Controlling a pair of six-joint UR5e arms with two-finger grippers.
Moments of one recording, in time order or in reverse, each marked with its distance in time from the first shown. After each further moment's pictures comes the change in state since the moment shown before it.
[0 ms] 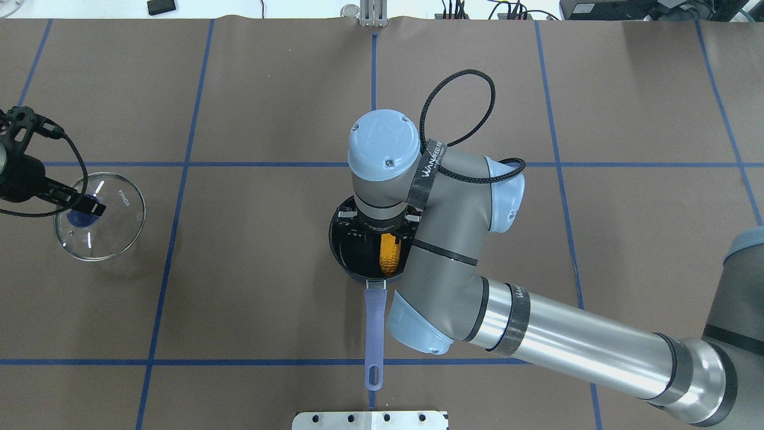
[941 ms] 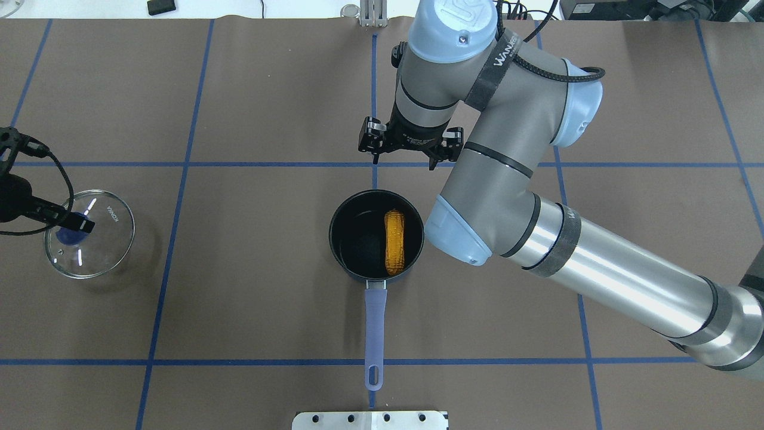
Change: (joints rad) left arm 0.021 0.055 0.018 -0.090 0.000 -0.065; right arm 0.171 -0.001 0.028 0.000 0.102 -0.104
